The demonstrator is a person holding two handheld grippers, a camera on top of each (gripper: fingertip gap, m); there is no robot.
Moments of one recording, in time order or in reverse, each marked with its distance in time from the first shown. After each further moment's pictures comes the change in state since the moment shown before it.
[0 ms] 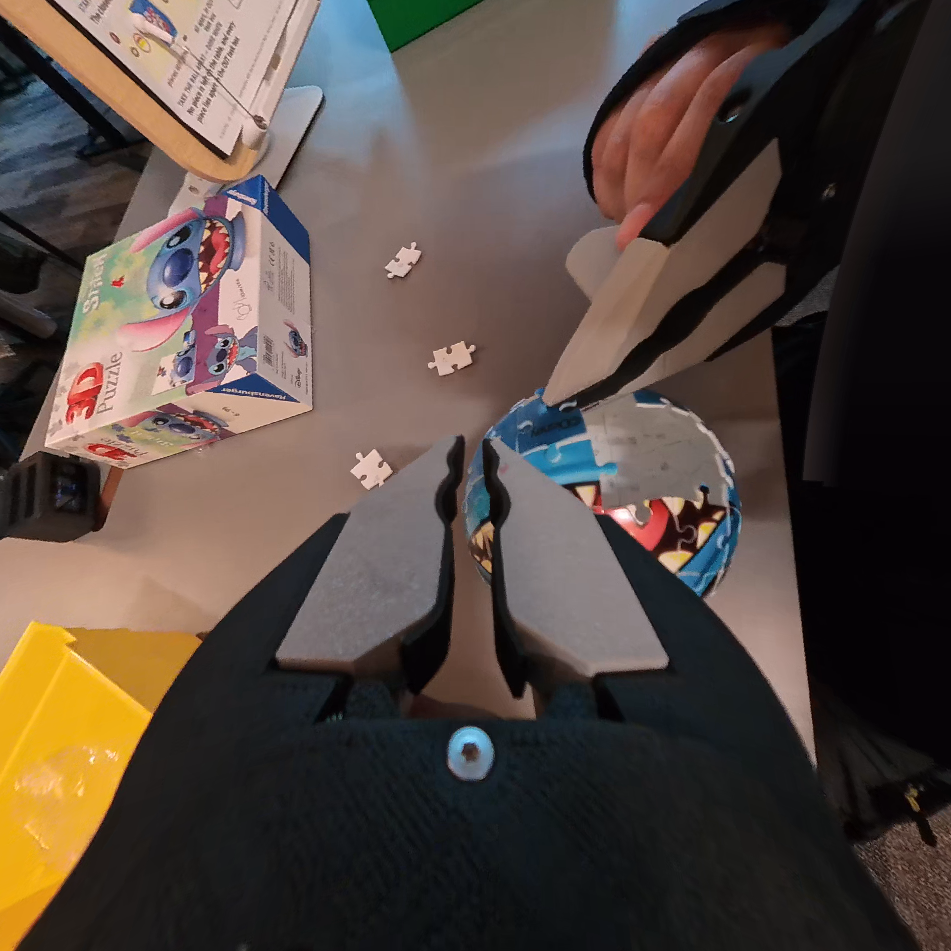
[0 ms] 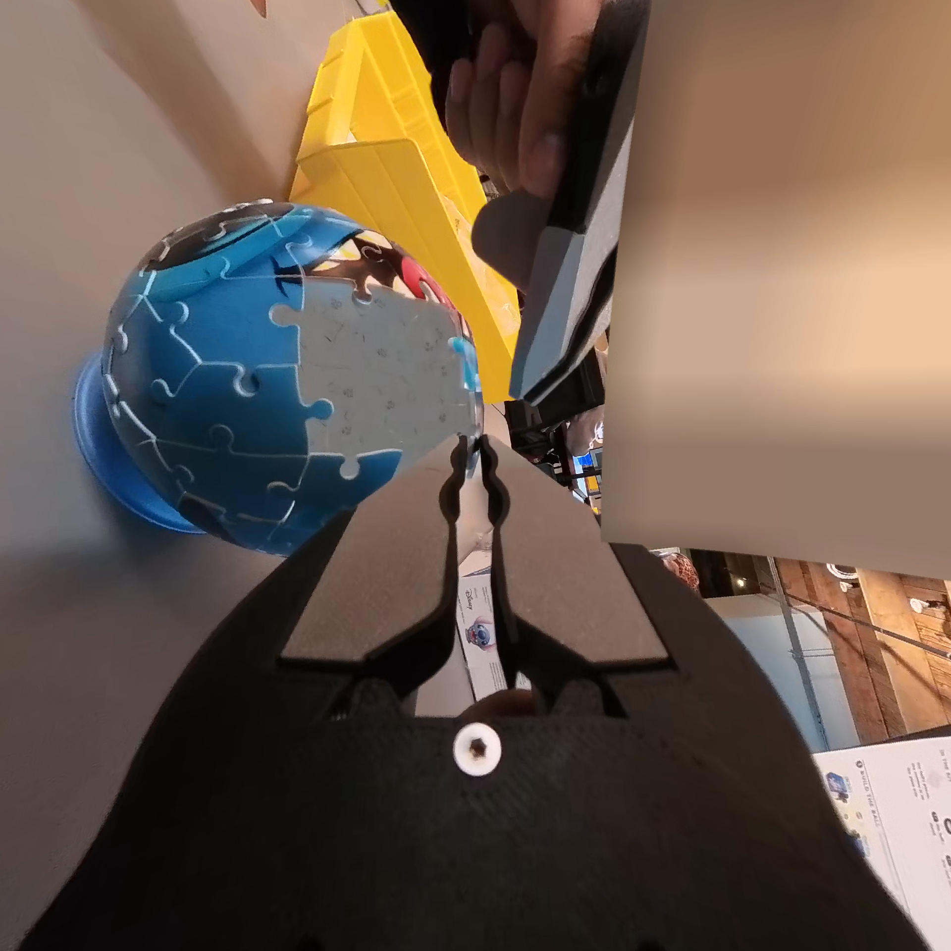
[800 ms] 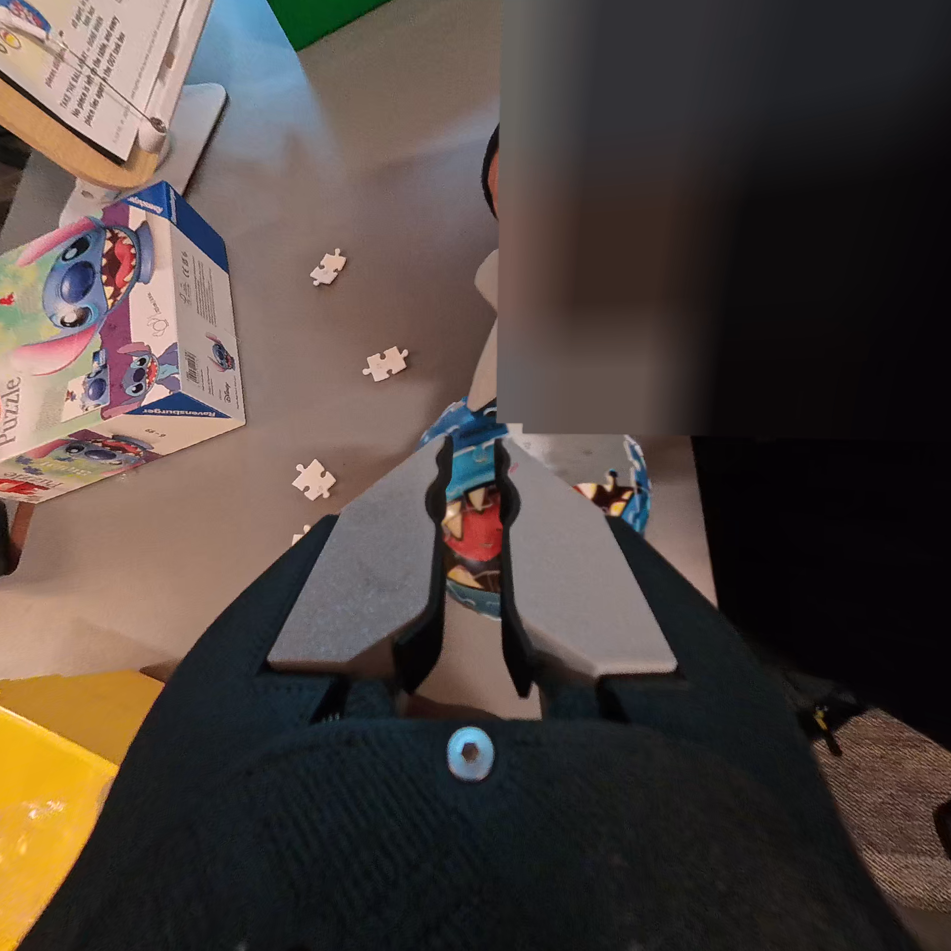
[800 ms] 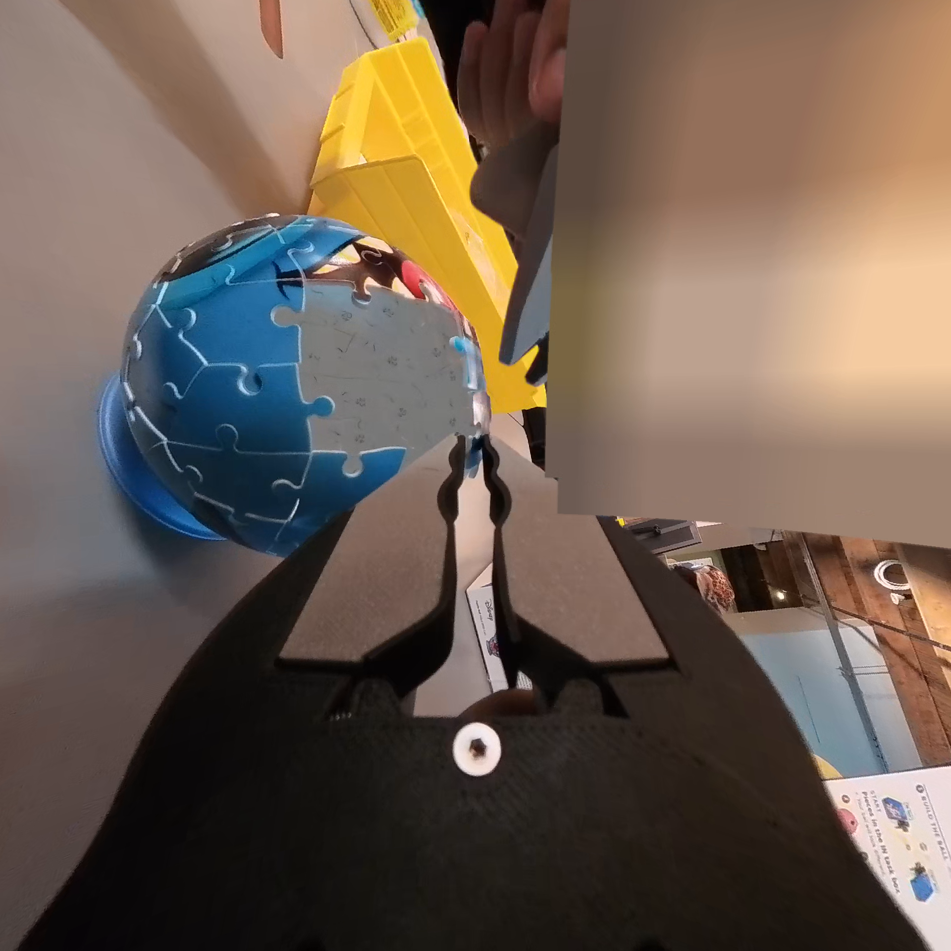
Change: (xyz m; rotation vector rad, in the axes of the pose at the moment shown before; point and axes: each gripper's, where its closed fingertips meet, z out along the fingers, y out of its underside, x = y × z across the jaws) left arm 0.028 -0.007 -0.011 -0.007 0.146 0.010; right arm -0.002 0.000 0.000 0.035 -0.033 0.050
